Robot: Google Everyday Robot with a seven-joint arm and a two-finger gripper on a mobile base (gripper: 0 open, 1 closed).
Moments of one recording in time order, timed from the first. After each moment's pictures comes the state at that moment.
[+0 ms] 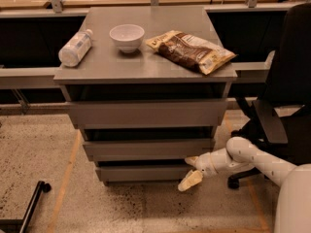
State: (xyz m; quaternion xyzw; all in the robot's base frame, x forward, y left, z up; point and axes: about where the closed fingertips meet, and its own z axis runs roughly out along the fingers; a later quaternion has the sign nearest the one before) arm 0.559 -0.120 0.415 -0.44 0.76 0.41 0.23
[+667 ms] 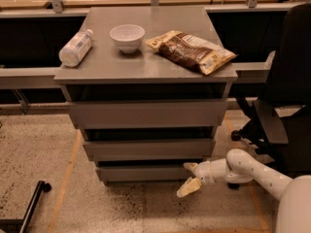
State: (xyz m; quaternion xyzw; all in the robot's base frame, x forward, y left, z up) arm 0.554 -0.115 0.377 -0.43 0.75 0.42 0.27
